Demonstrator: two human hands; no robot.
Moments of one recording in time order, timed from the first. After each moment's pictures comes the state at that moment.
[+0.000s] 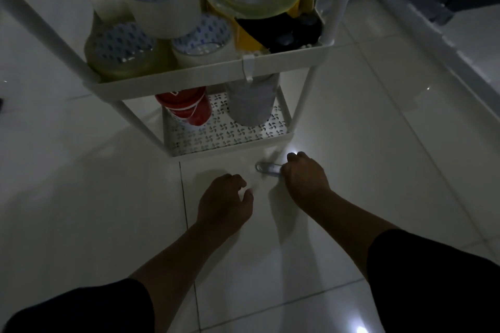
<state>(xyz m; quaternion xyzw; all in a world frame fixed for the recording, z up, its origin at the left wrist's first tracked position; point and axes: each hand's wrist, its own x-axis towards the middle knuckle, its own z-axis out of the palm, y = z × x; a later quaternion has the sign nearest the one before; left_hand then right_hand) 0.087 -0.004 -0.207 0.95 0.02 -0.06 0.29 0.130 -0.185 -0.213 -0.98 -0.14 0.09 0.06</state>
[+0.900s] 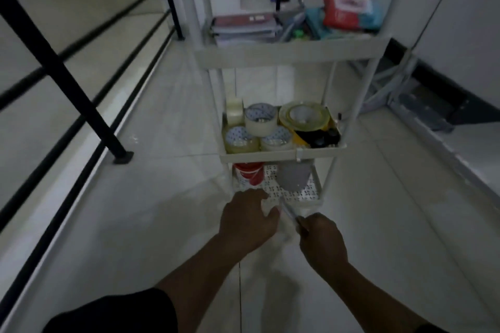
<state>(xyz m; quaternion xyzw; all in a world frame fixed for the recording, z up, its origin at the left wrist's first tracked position) 0.040 0.044 -0.019 0.95 0.03 0.02 0.30 0.040 -0.127 -0.078 -0.97 -0.01 -0.03 0.25</state>
